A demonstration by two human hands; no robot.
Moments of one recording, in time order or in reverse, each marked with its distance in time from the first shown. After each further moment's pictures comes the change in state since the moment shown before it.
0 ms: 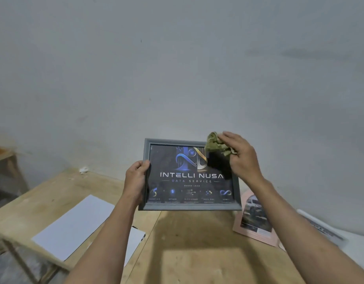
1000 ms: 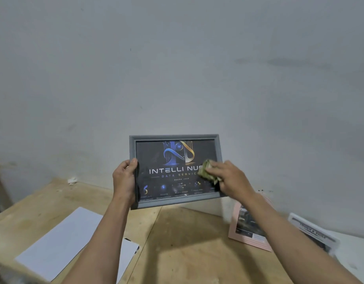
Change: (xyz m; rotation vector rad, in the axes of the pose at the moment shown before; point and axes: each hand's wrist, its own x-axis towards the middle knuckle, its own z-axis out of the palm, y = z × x) left_hand 0.018 0.017 0.009 -0.053 0.044 0.073; right_hand -0.028 0.035 0.010 -0.439 -0.364 -0.113
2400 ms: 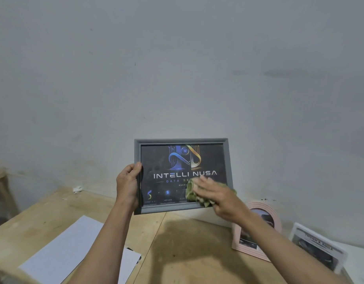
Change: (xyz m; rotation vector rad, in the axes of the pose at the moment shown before) left_hand -0.014 0.019 0.010 -0.025 -0.036 0.036; right_hand -0.017 -0.018 0.020 0.226 0.000 -0.323
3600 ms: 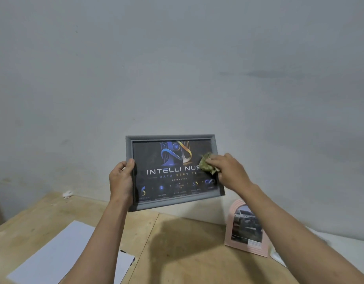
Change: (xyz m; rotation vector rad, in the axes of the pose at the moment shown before) left_hand -0.008 0.009 0.019 0.050 0.030 0.067; right_hand 0.023 0.026 -0.071 -0.299 0.019 0.439
